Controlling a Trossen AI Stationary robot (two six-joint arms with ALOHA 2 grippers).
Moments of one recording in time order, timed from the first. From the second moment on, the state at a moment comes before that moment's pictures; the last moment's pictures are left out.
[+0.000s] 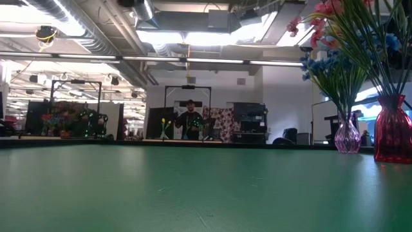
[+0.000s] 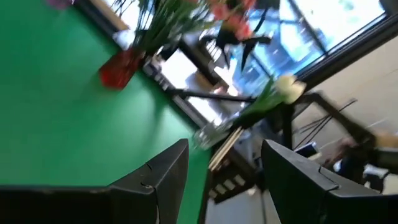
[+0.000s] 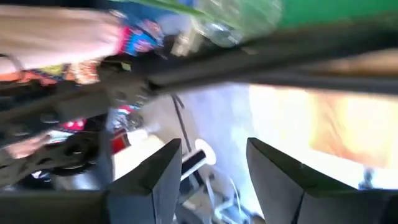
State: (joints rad) left arm -0.46 1.34 0.90 0.25 -0.45 -0.94; right arm 1.24 0.57 0.79 -0.89 -0.36 1.57
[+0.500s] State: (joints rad) left arm -0.62 1.44 0.92 -0.22 -0.39 -1.51; right arm 1.24 0.57 0.79 -1.12 -0.34 1.54
